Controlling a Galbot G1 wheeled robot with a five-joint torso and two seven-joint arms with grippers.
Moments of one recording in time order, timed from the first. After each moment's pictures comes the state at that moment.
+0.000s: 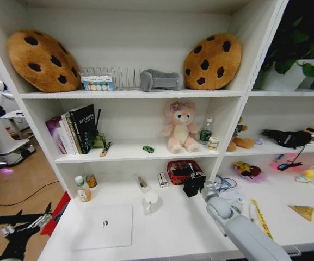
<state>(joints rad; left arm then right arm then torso) 2.00 -1.24 -1.09 -2.14 -0.64 -0.13 -0.05 -0.95 0.89 0.06 1.56 0.44 -0.03 0.26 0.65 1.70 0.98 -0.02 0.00</state>
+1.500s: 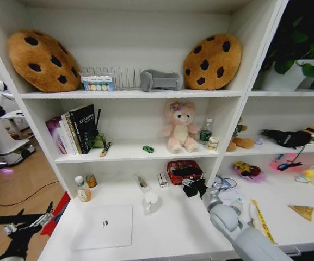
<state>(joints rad) 1.98 -1.24 -1.07 -2.14 -0.62 -0.13 -0.06 -1.25 0.83 0.22 1.92 0.43 -0.04 0.25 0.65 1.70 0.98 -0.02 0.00</state>
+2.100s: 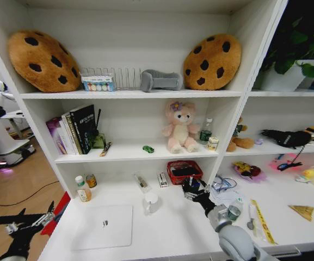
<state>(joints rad) 1.97 -1.24 -1.06 -2.15 -0.62 -0.13 -0.06 -1.55 0.84 0.35 2.08 0.38 -0.02 0.26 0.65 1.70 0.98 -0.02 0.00</state>
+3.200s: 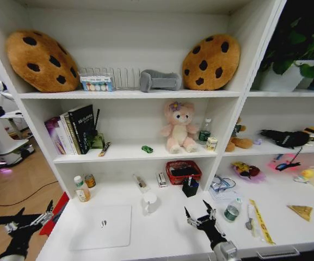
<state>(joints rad) 1.97 -1.23 -1.07 -2.13 -0.65 -0.14 -0.06 -1.78 0.96 0.38 2.05 0.15 0.15 0.25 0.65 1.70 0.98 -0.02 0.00</state>
